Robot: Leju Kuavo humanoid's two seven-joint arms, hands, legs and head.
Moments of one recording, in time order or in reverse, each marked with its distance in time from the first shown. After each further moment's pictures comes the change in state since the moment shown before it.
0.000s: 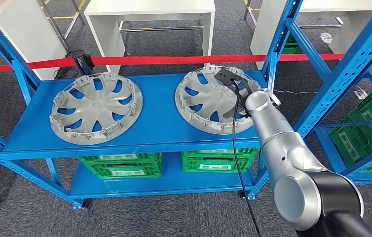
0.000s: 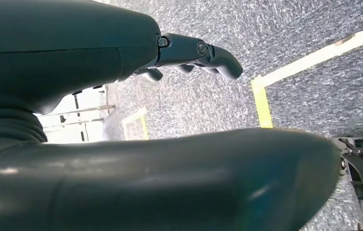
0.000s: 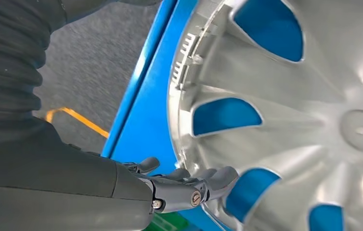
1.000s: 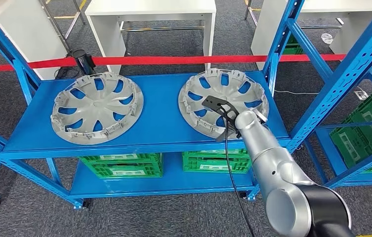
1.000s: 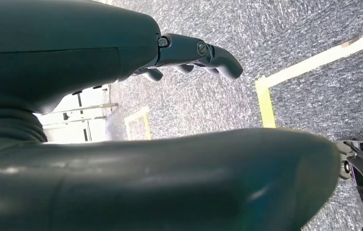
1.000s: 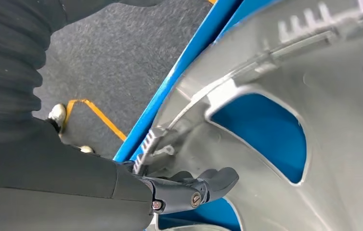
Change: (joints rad) left arm 0.001 0.000 0.032 0.000 -0.024 0.001 0.017; right arm 0.105 0.032 -0.024 0.011 0.103 0.116 -0.012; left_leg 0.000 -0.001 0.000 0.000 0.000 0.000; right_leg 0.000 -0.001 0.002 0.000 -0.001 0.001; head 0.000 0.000
